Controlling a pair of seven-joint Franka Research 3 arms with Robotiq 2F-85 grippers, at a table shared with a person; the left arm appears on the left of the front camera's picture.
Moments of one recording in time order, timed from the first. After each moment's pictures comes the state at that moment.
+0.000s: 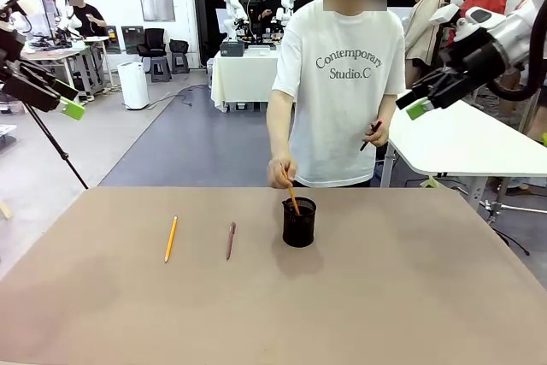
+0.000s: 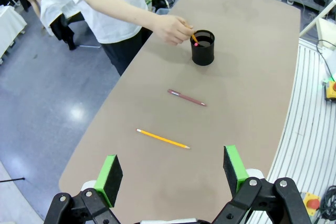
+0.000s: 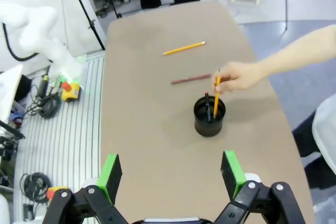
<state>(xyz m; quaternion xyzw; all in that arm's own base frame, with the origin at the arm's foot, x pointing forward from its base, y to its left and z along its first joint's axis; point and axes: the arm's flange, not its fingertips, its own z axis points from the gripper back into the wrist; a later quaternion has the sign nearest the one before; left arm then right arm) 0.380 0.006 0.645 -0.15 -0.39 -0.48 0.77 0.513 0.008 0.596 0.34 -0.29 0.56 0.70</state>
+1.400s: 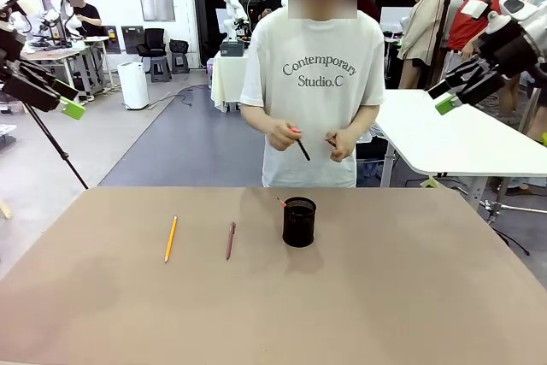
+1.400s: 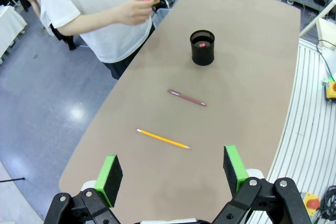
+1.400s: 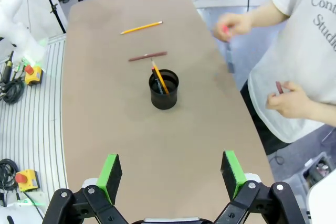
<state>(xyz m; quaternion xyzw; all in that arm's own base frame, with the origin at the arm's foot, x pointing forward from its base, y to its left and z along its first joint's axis) 0.380 0.006 0.645 -0.15 -0.39 -0.48 0.77 0.519 -0.041 0.611 0.24 -0.33 0.56 0.73</state>
